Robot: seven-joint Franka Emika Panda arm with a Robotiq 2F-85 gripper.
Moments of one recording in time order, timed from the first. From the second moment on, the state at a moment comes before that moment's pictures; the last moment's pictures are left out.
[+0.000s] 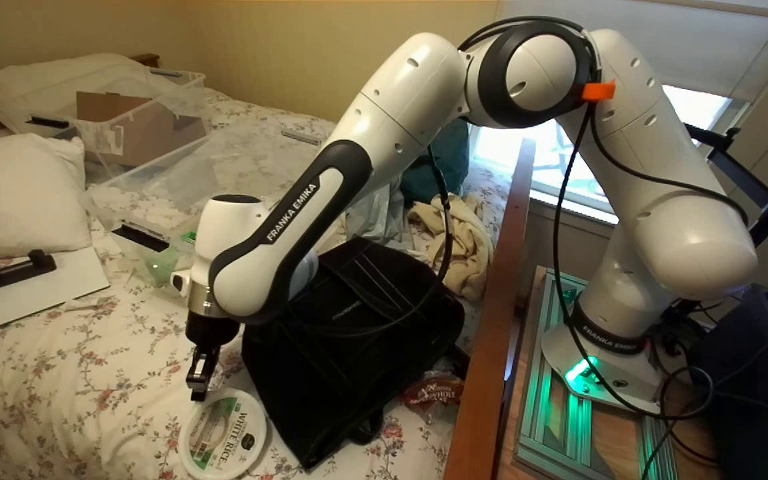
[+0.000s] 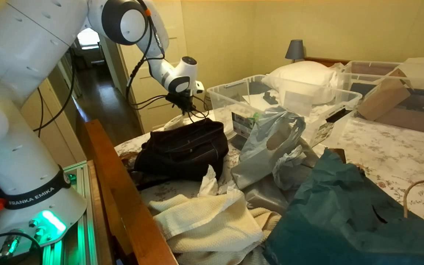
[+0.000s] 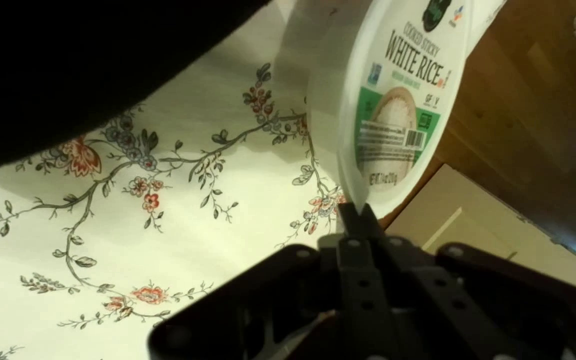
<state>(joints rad) 0.09 0.86 0.48 -1.74 0.17 2.75 -0.34</state>
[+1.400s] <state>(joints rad) -0.11 0.92 0.69 -1.81 0.28 2.98 -0.30</state>
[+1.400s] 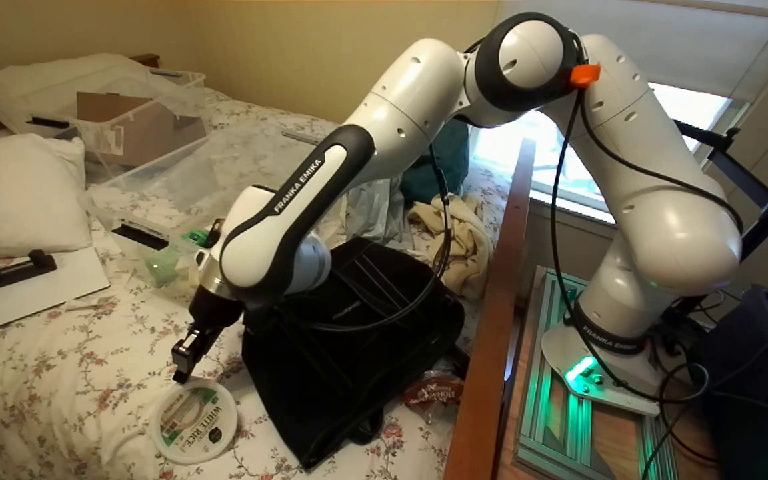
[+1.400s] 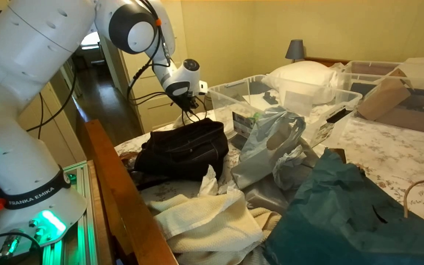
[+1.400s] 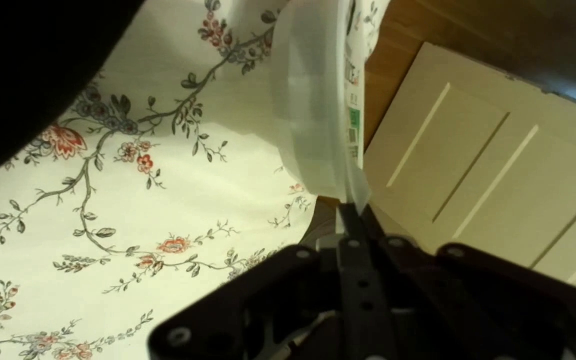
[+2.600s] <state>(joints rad) -0.25 0.91 0.79 -2.04 0.13 3.58 0.02</state>
